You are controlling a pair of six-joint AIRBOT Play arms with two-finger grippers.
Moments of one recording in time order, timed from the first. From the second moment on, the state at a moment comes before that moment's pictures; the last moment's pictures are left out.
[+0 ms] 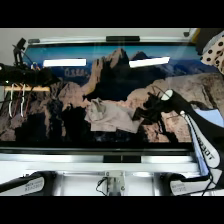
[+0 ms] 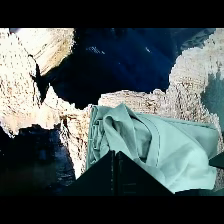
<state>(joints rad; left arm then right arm) 0.06 -1.31 1.43 0.93 -1.19 -1.38 0.11 -1.60 1.06 -0.97 1.19 1.51</state>
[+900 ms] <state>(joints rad) 0.06 -1.31 1.43 0.93 -1.22 -1.40 -0.17 -1.43 1.58 -0.89 1.44 1.41</state>
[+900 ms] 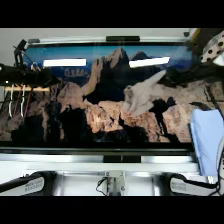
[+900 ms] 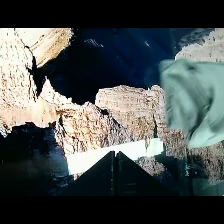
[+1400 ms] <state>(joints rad) 0.06 -1.31 1.43 0.93 -1.22 -1.40 -0.60 -1.40 1.69 -1.06 1.47 1.45</state>
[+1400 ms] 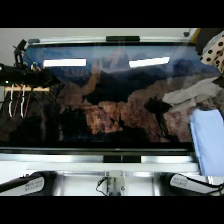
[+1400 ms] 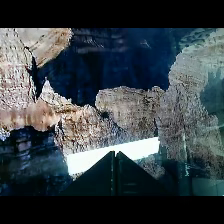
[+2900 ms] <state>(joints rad) 0.06 -1.31 1.43 0.93 -1.21 -1.35 -0.96 -1.20 1.43 -1.68 1.77 1.53</state>
